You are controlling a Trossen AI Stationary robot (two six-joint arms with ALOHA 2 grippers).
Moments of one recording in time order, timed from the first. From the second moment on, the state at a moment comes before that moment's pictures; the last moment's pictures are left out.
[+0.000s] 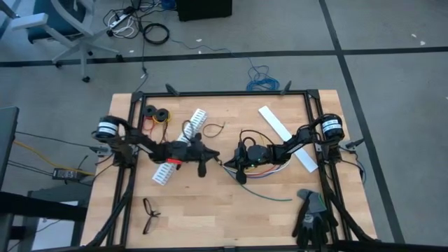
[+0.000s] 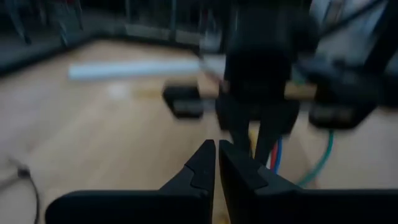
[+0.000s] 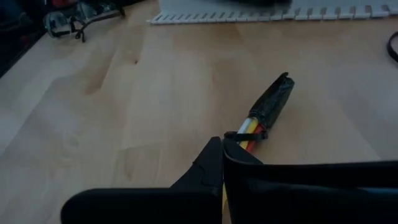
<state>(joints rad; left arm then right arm) -0.05 1.74 0.42 1.12 -0.17 -0.16 0.09 1.94 0.67 0.89 0.03 0.27</state>
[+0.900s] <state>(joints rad) -0.09 1.69 0.95 -0.19 -0.22 0.26 0.09 1.94 0.67 0.91 -0.06 0.30</state>
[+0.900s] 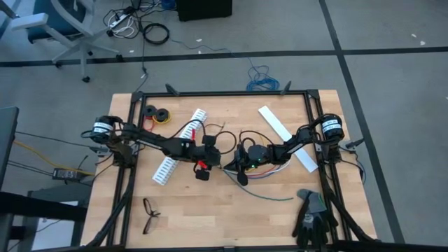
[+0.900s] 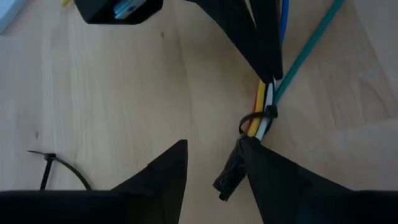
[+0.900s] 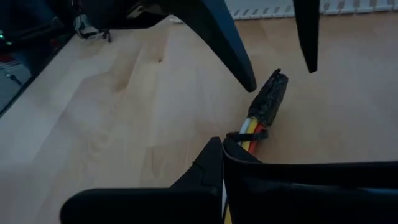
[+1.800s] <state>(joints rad) -0.09 1.77 1.06 -0.34 -0.08 0.16 0.06 1.94 0.67 0.93 -0.12 0.31</state>
